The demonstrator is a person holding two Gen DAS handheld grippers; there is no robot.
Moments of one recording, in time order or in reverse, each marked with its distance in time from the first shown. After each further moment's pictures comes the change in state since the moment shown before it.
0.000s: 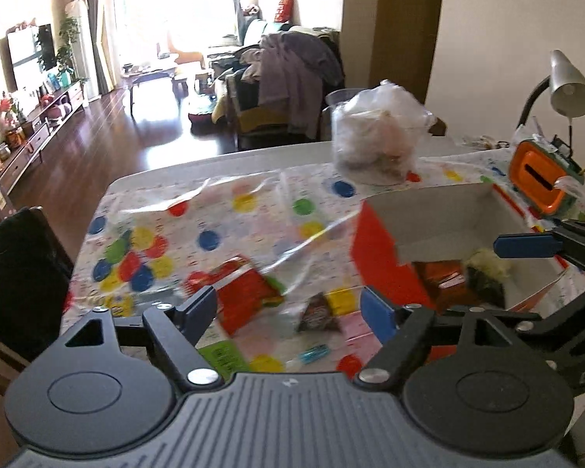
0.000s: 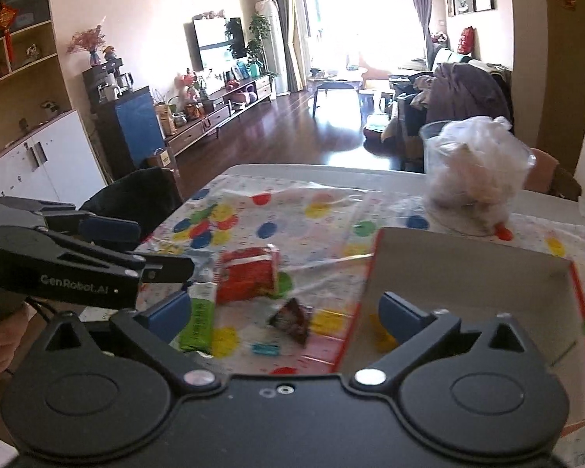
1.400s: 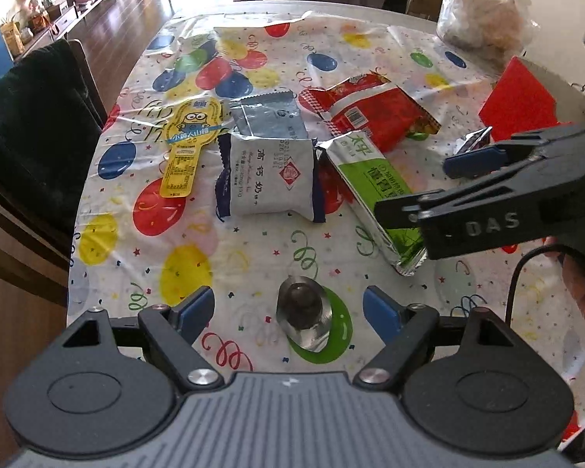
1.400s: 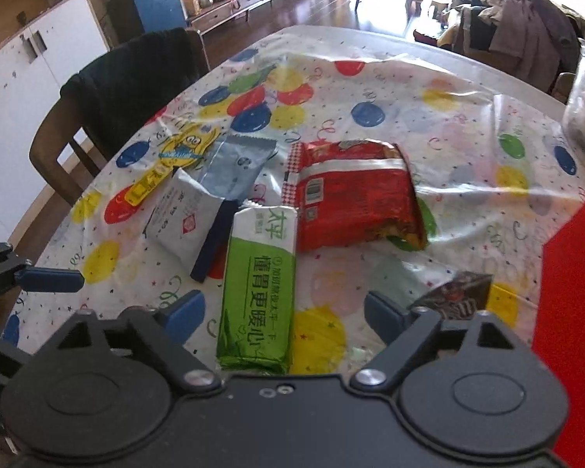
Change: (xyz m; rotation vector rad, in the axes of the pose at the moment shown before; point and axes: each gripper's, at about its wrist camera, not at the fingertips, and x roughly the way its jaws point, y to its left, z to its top) left arm 0.077 0.123 -0.119 -0.141 0.318 0.044; right arm 0.209 0.095 -0.023 -0.107 0.372 0.039
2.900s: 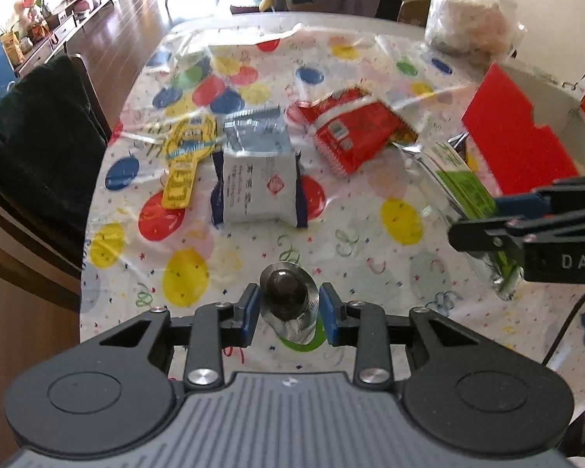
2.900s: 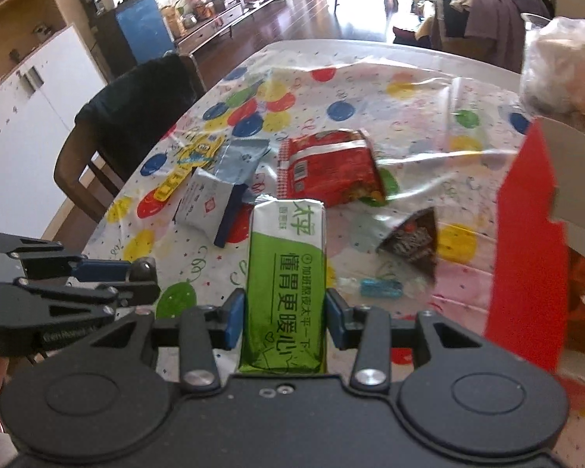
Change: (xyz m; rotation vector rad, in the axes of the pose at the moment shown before) left arm -0.034 -0.011 0.002 0.011 -0.023 0.001; right arm -0.078 -0.009 -0.037 0.128 -0.044 0.023
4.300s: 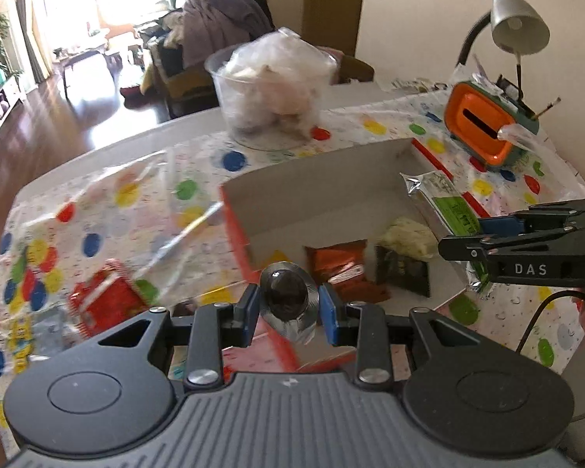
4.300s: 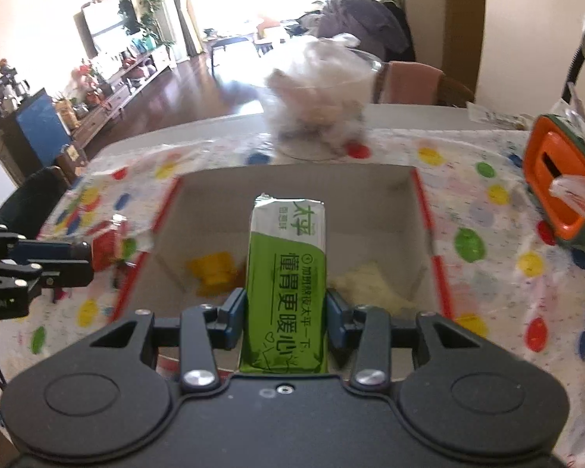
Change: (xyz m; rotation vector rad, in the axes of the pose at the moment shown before) left arm -0.031 -0.273 0.107 0.284 -0.119 -0.147; right arm -0.153 -0.244 -0.047 0.232 -0.177 -0.227
